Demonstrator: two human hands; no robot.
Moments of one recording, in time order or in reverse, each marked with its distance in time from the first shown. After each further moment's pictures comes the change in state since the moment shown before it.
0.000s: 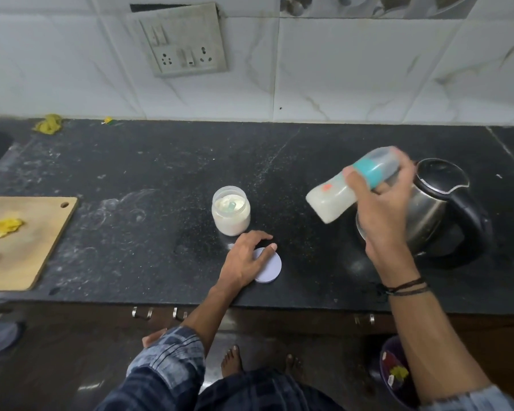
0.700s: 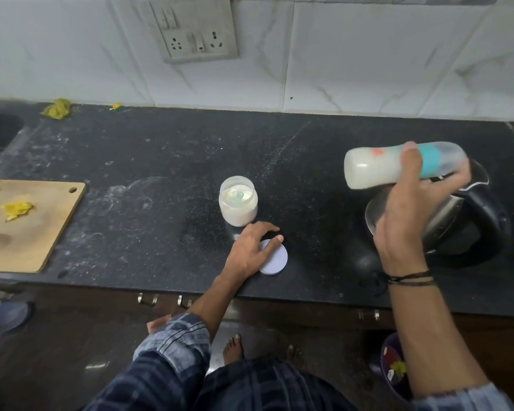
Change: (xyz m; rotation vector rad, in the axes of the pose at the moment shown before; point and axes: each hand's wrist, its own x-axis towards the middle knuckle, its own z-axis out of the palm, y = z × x) left_hand 0.003 0.000 -0.001 0.011 -0.003 0.011; right_hand 0.015 0.004 0.006 0.200 0.218 -0.074
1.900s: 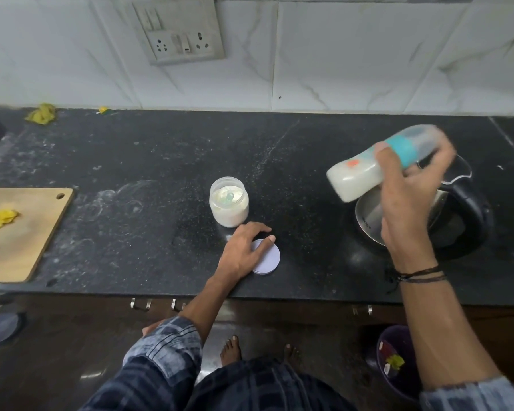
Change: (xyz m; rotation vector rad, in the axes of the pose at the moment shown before) left_hand -0.001 -0.003 0.001 0.000 -0.002 0.014; right_hand 0.003 -0.022 -0.014 -0.098 -0.183 0.043
